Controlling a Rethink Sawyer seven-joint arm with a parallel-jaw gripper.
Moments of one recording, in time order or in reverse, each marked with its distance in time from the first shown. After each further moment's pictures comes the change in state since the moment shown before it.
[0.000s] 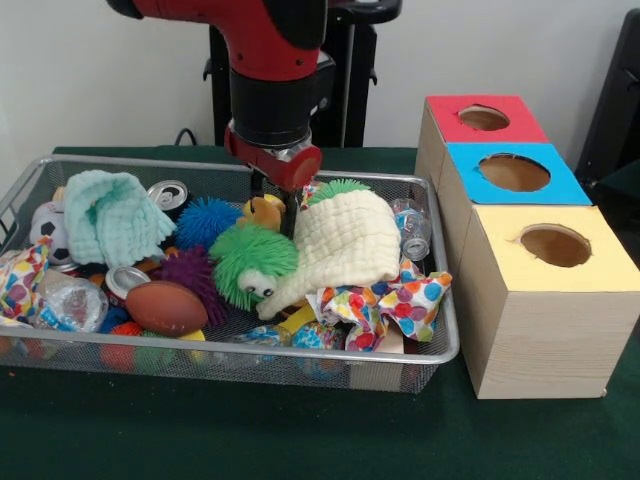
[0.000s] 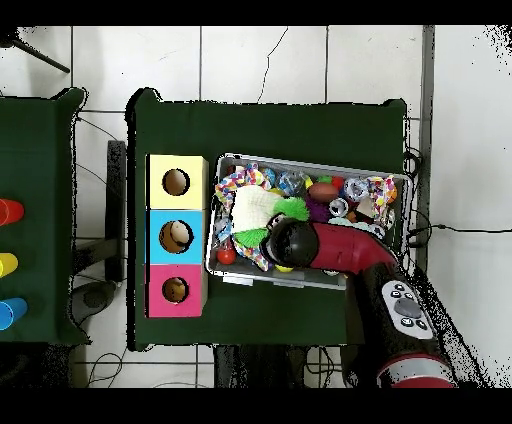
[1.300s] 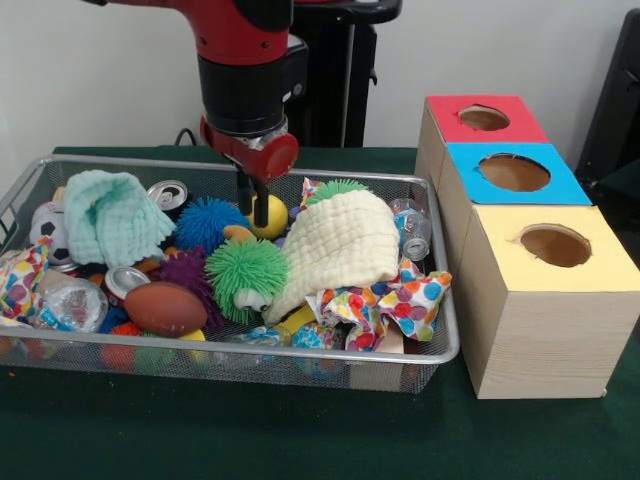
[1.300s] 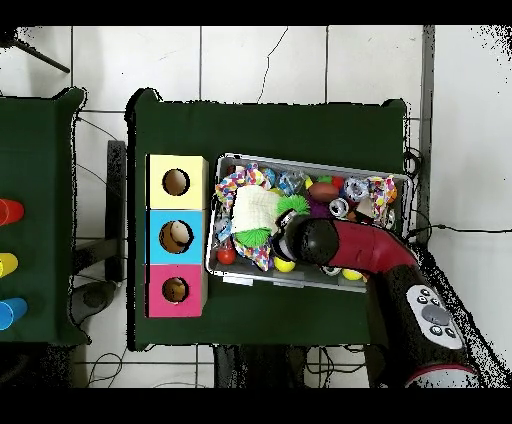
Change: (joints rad) arm -0.091 -0.034 0.076 0.002 -0.031 0.048 0.000
